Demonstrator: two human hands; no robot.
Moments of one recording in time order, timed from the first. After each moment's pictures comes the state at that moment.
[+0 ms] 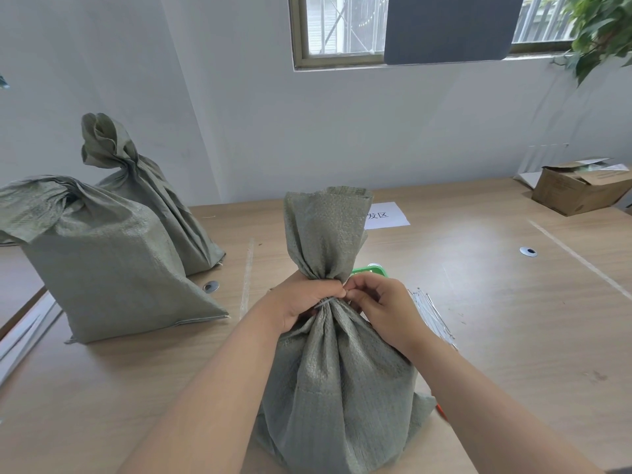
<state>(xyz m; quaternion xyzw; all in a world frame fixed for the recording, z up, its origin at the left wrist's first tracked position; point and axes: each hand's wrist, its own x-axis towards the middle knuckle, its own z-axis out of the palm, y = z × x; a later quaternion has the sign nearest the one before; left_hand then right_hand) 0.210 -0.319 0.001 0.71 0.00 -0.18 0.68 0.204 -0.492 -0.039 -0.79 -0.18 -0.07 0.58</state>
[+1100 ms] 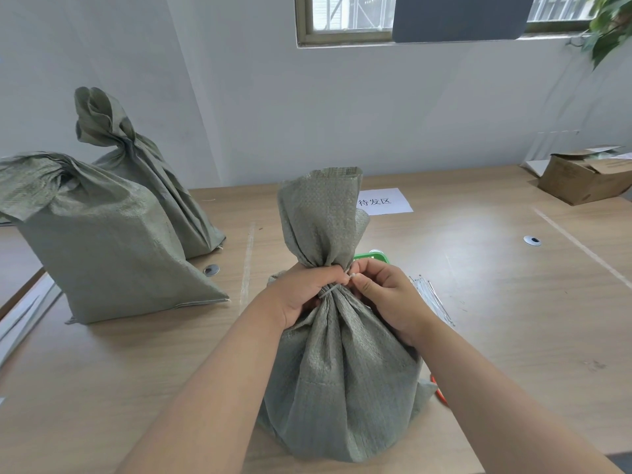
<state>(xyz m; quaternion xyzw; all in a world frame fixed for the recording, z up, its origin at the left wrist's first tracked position) 0.197 -0.320 -0.003 0.65 0.00 -0.18 0.74 0.200 -0.489 -0.042 -0.63 -0.16 0.10 0.75</state>
